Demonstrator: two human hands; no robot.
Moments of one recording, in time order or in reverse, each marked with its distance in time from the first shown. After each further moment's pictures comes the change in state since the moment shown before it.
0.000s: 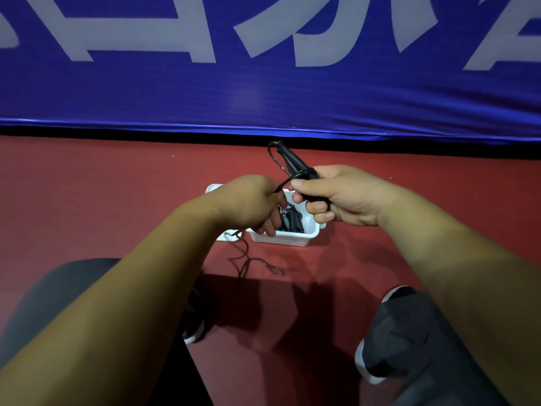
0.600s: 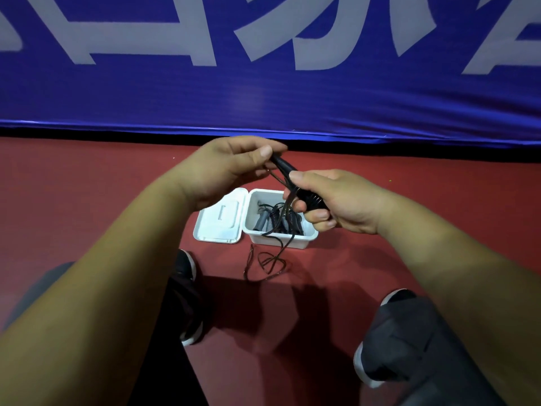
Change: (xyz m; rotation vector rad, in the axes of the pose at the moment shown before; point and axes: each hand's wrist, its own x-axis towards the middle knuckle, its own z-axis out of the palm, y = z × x) left_hand -0.003 -0.007 -0.046 -0.714 0.112 0.244; right_hand -0.011 -0.004 0.009 -0.048 -0.005 -0.026
